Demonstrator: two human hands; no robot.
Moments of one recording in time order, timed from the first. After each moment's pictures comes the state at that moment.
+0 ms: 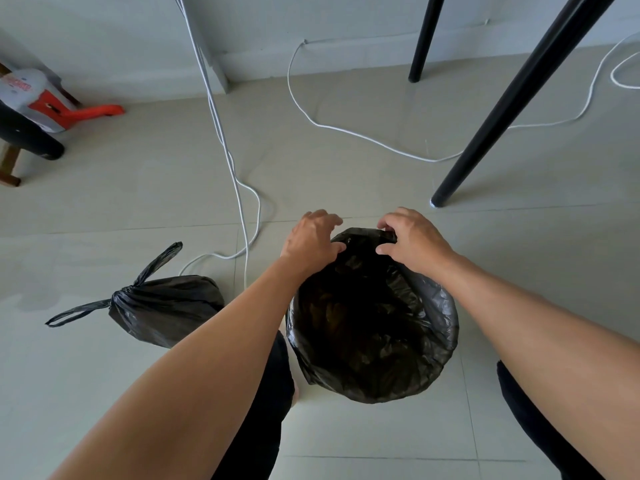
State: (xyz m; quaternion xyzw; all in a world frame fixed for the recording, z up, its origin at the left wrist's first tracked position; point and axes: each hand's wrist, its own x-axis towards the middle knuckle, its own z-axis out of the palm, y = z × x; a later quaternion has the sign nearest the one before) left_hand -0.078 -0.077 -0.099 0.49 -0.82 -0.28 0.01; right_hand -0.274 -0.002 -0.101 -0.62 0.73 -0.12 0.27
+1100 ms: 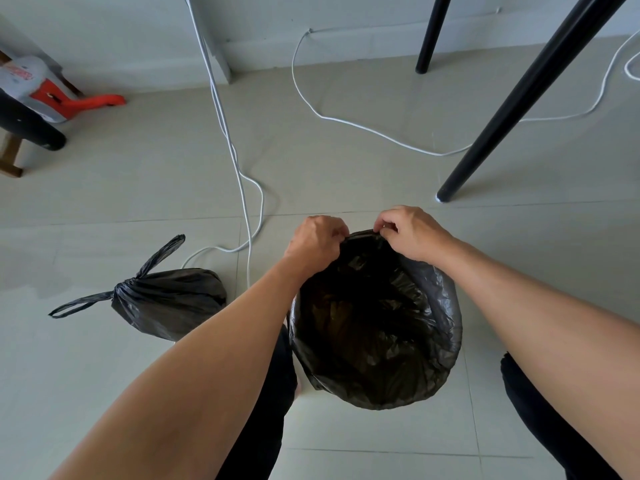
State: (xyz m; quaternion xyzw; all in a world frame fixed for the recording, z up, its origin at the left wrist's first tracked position) left_hand -0.076 -0.071 -0.100 0.52 -0.79 -0.33 0.01; right_hand -0.272 -0.015 -0.103 -0.62 0.70 -0.11 0.32
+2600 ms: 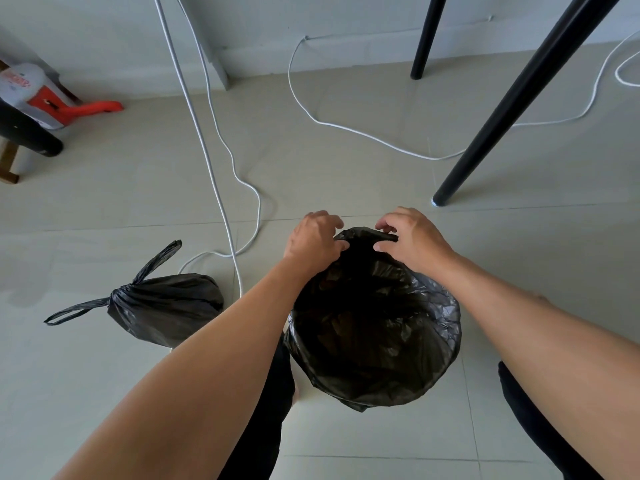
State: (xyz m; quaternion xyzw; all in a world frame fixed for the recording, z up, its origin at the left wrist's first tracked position) left_hand -0.083 -0.074 -0.098 0.51 -0.81 -0.28 0.01; right_hand -0.273 -0.002 -0.107 -0.61 0.72 -0.16 0.28
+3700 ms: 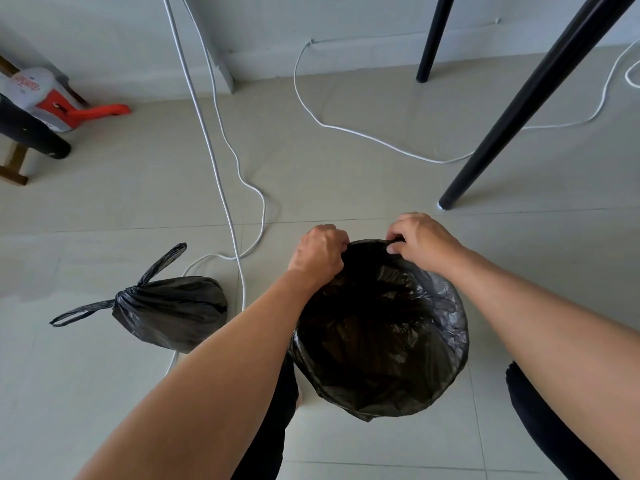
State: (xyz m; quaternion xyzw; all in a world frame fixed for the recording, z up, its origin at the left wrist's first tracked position) left_hand -0.080 -0.066 -0.108 0.50 -0.83 -0.25 0.02; right_hand -0.285 -0.016 -0.110 -0.64 0.70 -0.05 0.30
